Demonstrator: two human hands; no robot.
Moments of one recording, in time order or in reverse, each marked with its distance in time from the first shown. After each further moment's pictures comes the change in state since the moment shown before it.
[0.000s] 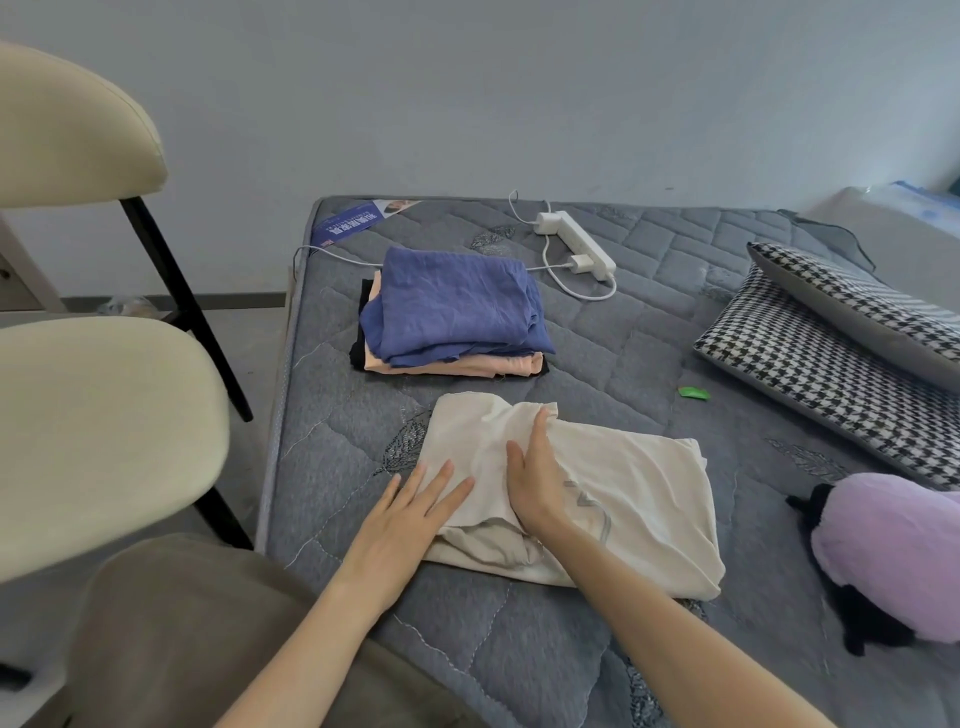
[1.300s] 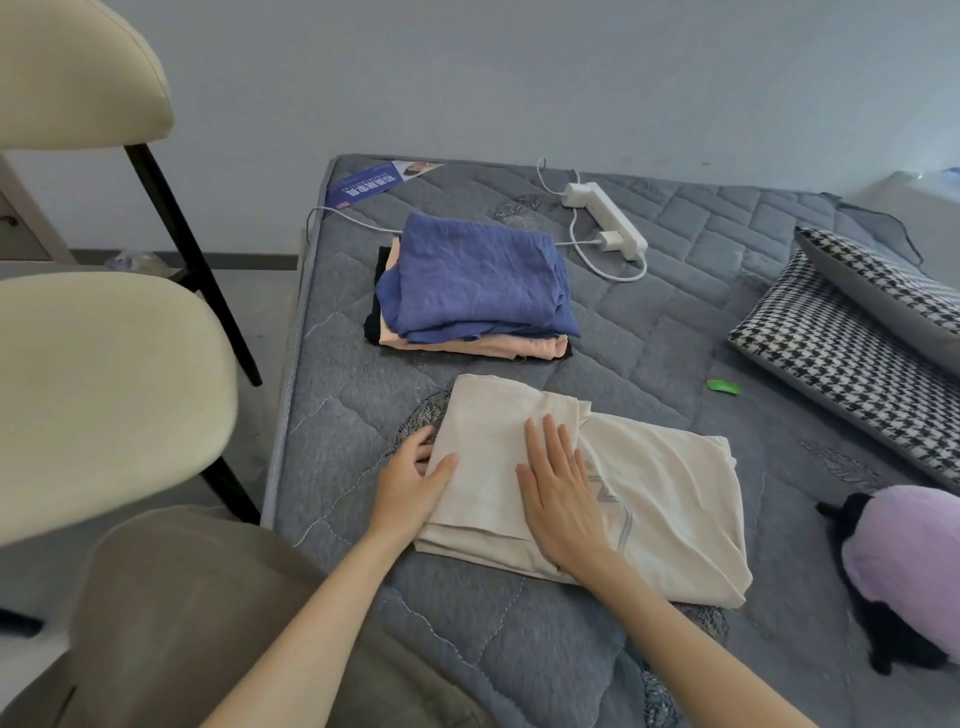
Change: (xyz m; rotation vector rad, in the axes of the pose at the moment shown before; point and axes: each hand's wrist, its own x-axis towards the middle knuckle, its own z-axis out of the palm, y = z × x) left_hand 0.037 -0.012 0.025 -1.275 0.165 -0.742; right_hand -0.016 0.038 -0.007 -0.652 -0.108 -0.317
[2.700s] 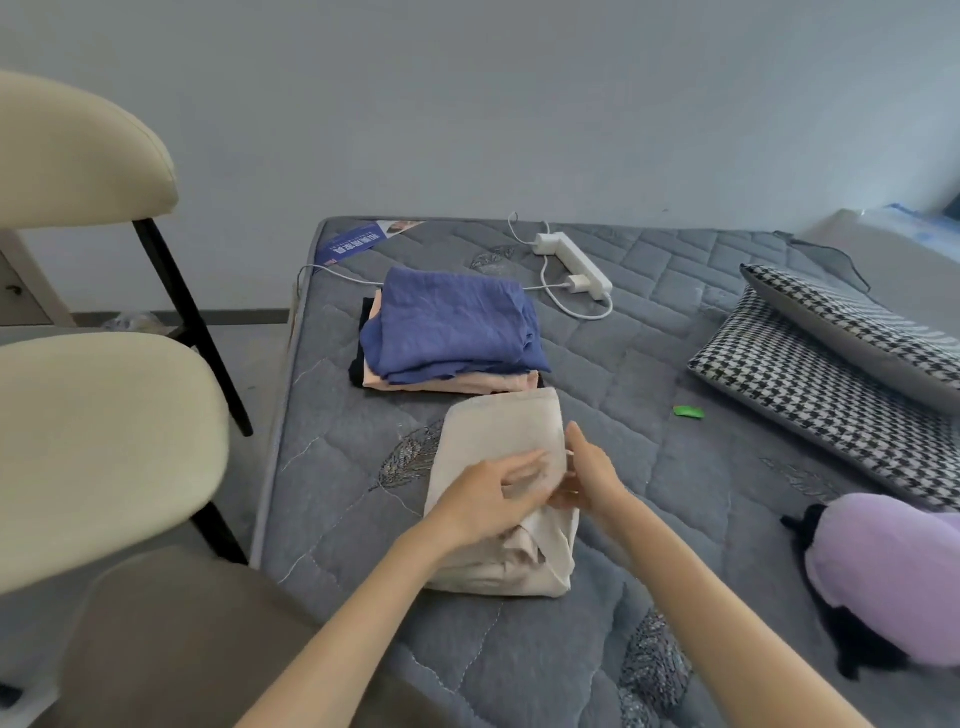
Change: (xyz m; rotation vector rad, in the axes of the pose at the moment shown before) left_hand -0.034 0.087 0.044 0.261 -0.486 0.284; right_hand 0.031 0.013 -0.085 1.166 -0.115 0.676
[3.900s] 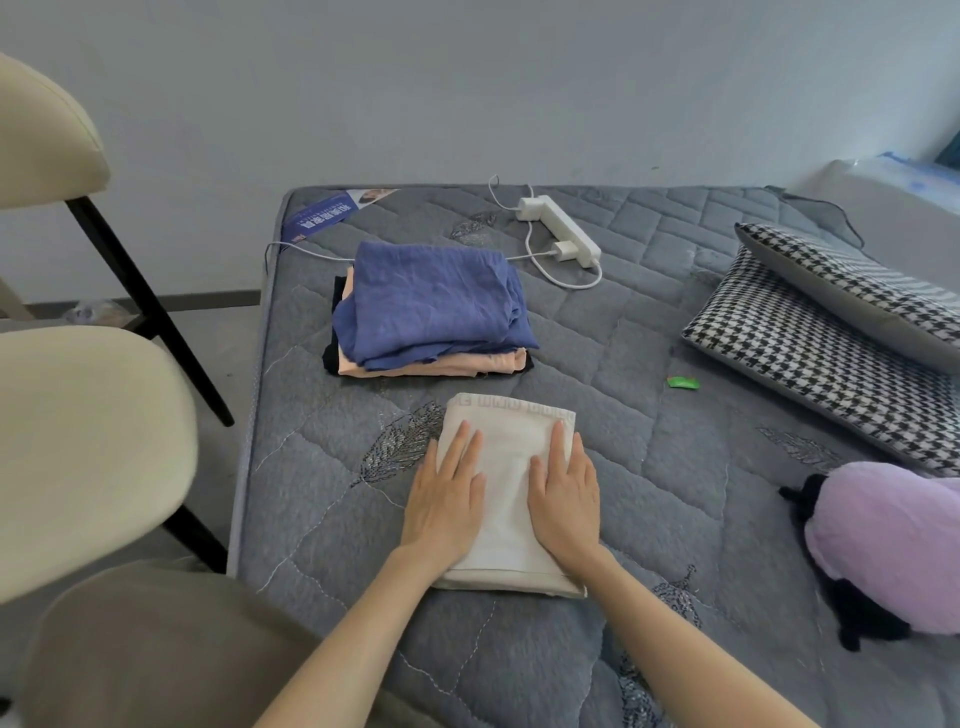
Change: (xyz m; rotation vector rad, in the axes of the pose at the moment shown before) left_hand 0.024 -0.078 0.022 0.656 0.190 -0.073; right_hand 0.010 0.071 0.018 -0.825 0.344 -0.351
